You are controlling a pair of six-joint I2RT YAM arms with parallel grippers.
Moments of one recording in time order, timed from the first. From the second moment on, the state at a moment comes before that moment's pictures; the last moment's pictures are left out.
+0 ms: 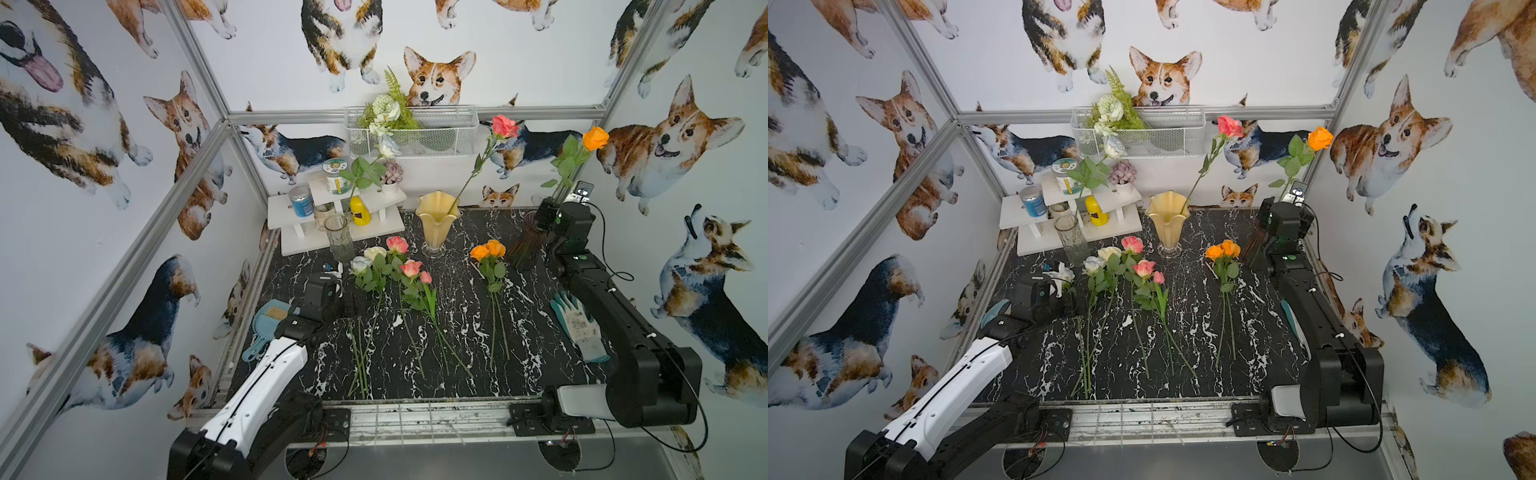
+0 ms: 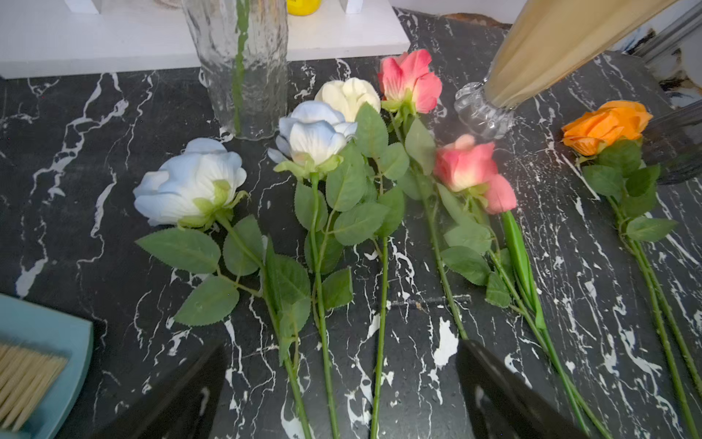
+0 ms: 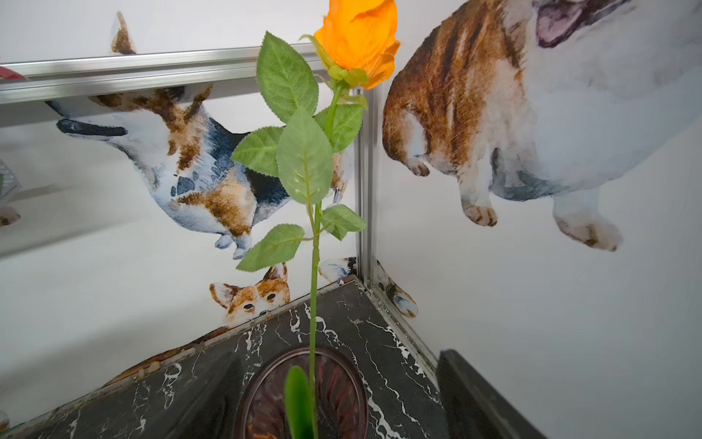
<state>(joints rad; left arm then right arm) -0.27 0.96 0.64 -0.40 -0.01 -0.32 -0.01 1.31 1.09 0.07 0.49 0.16</state>
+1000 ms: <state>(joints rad) -0.39 1.01 0.53 -0.63 -0.07 -0.73 0.03 1.09 0.93 -0.53 -0.14 0.39</state>
